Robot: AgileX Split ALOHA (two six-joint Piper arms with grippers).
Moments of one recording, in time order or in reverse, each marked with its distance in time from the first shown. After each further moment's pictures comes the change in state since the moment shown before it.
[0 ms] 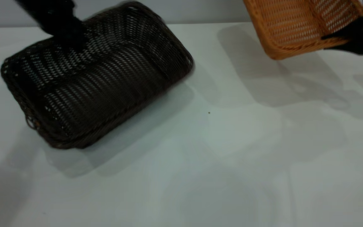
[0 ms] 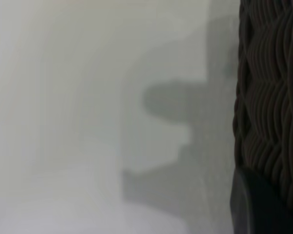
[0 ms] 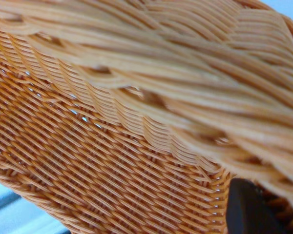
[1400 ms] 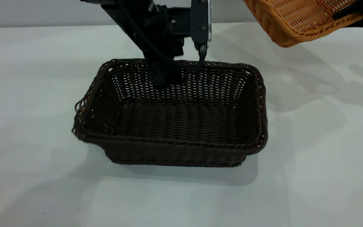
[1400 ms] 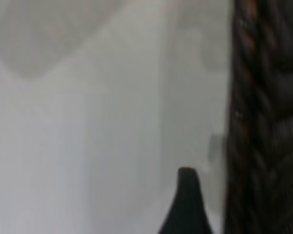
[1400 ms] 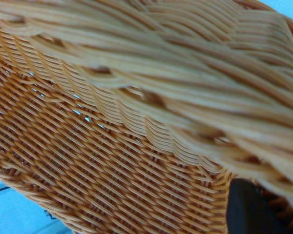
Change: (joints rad) left arm -0.356 0.059 -0.005 0.006 -0.191 0.312; right arm -0.030 0.000 -0.215 -0.302 0.166 0.178
